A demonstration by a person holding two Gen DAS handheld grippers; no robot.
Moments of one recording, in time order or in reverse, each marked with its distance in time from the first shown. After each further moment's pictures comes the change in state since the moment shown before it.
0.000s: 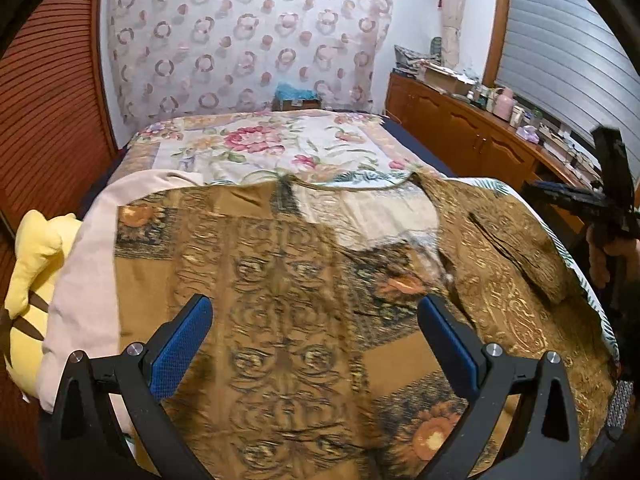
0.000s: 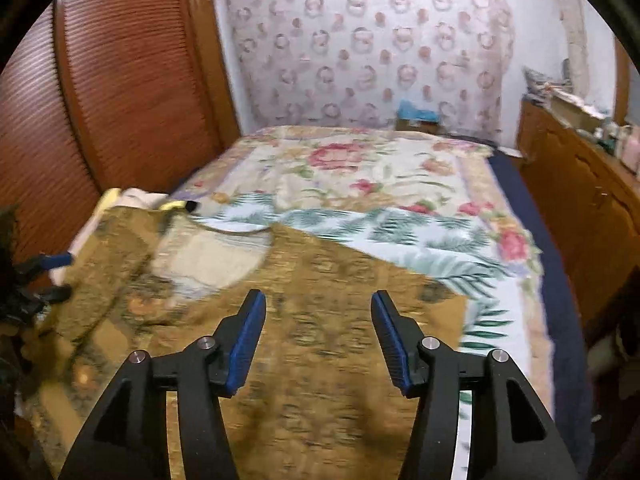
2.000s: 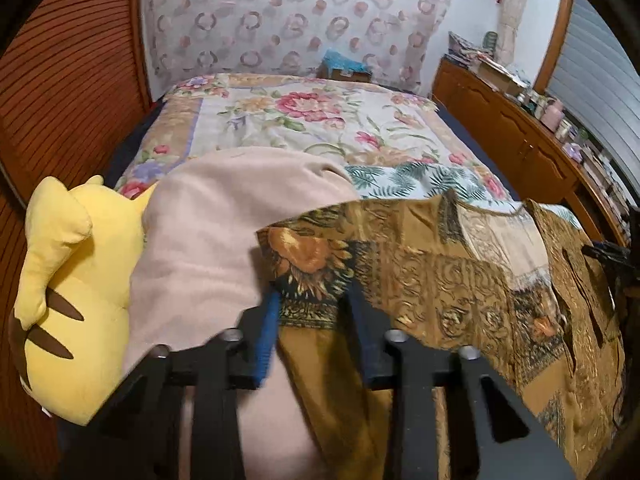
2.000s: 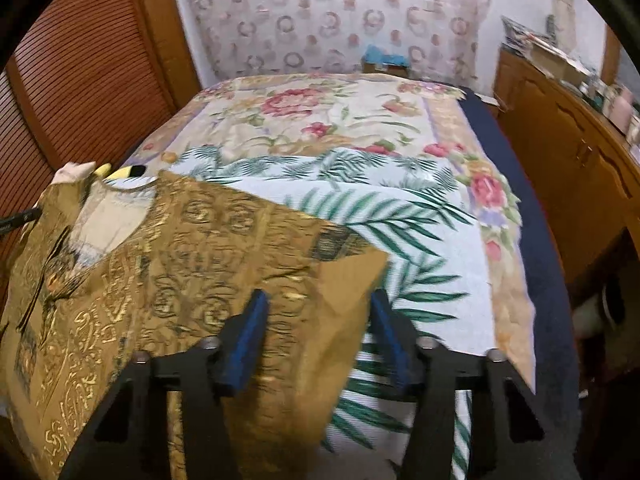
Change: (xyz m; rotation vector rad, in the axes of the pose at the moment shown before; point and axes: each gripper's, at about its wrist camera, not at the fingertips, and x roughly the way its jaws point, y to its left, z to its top) left arm 0.053 0.125 0.032 -0.110 0.141 0.044; right arm 0.074 -0.065 -0.002 0.029 0.190 -0.046
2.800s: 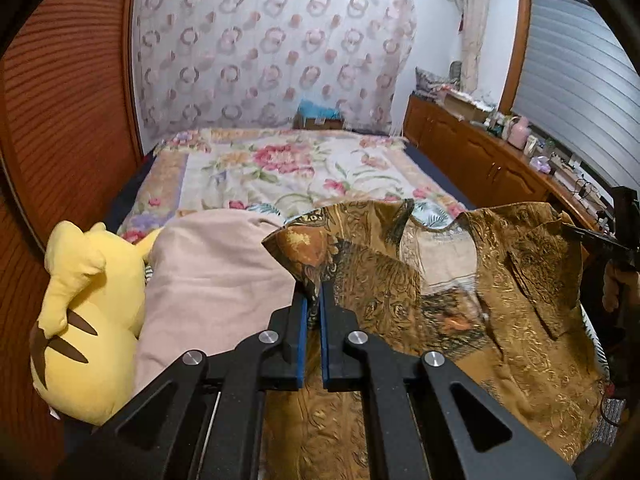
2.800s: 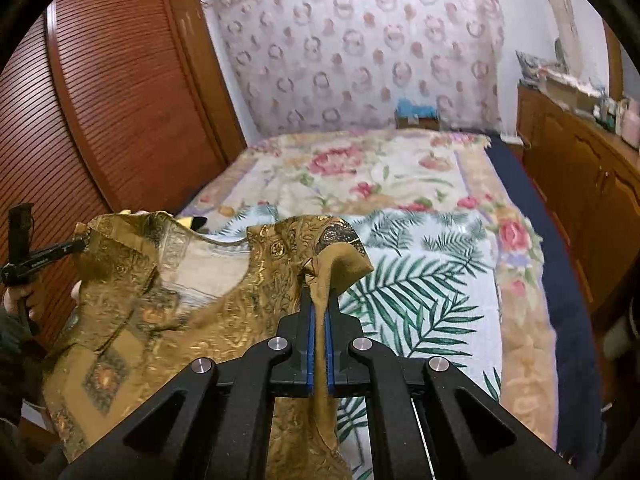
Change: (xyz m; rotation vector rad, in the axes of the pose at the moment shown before) left arm -0.099 -0.044 -0.020 0.060 -0.198 -0.040; right arm -0.095 0.013 -0.030 0.022 -0.221 0.139
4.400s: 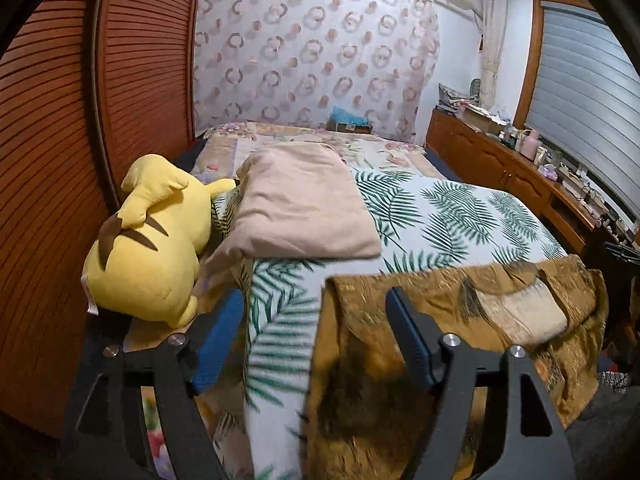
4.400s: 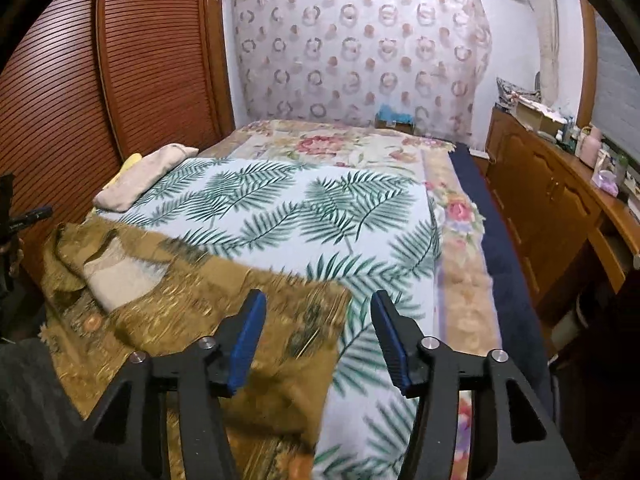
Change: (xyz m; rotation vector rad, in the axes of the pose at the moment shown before) left arm -0.123 0.044 -0.147 -0.074 -0.045 0.086; right arm -0.182 0.054 -0.138 -0.120 0.024 -0.145
